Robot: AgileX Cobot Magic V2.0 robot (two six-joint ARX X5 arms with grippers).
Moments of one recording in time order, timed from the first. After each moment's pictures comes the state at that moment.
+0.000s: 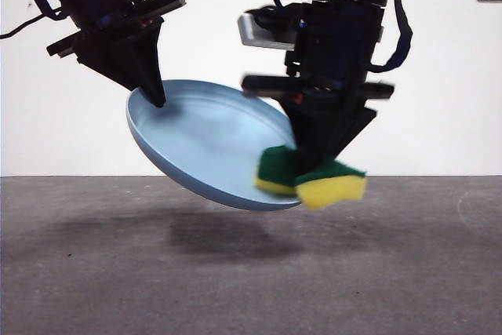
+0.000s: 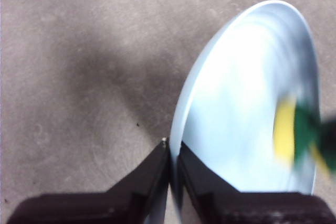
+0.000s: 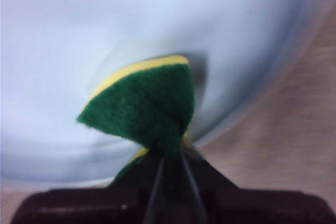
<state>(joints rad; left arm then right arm) -0.47 1.48 1.20 -0.60 0.11 -0.09 0.73 1.68 1.21 -0.69 0.20 0.04</state>
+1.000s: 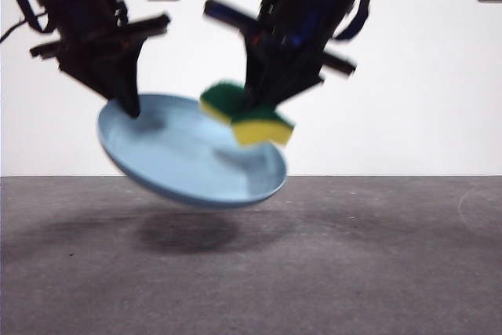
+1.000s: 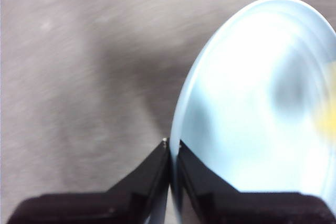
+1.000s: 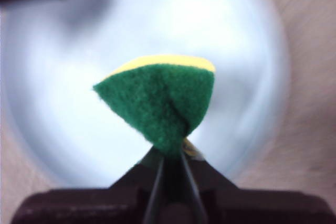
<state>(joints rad) -0.39 1.53 1.20 -0.58 0.01 -0.03 0.73 1.59 1.21 -0.44 -0.05 0.12</state>
